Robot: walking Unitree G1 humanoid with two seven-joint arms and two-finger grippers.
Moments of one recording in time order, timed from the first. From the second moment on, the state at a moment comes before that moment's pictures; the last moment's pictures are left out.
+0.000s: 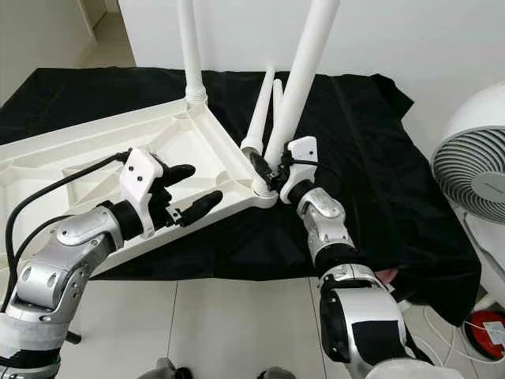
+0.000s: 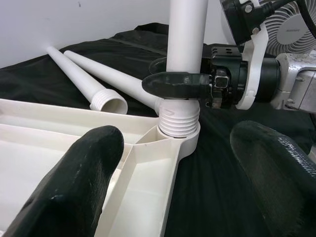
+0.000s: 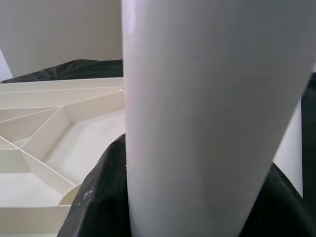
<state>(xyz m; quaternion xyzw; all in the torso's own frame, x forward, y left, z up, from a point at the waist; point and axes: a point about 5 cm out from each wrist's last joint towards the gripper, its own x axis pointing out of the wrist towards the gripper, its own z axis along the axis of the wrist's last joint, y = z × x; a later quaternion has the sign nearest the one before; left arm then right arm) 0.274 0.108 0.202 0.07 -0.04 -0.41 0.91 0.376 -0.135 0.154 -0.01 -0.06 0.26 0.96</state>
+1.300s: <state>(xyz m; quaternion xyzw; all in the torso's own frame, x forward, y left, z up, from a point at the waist) 0.281 0.119 0.203 0.09 -0.04 -0.39 0.91 0.344 -0.091 0.162 -0.04 -0.08 0.32 0.94</state>
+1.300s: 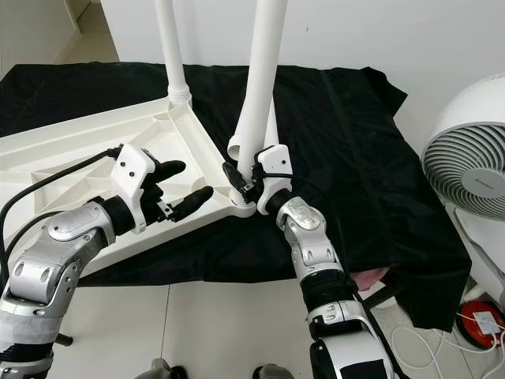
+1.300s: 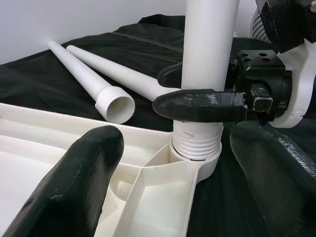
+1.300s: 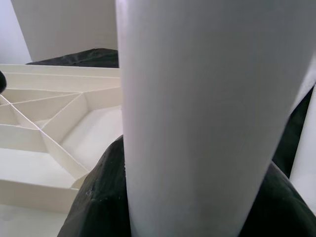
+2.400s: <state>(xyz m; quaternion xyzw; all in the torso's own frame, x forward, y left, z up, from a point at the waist) 0.286 0.124 0.206 0.10 -0.04 -0.39 0.91 0.337 -0.075 0.152 0.02 -0.08 0.06 1.00</state>
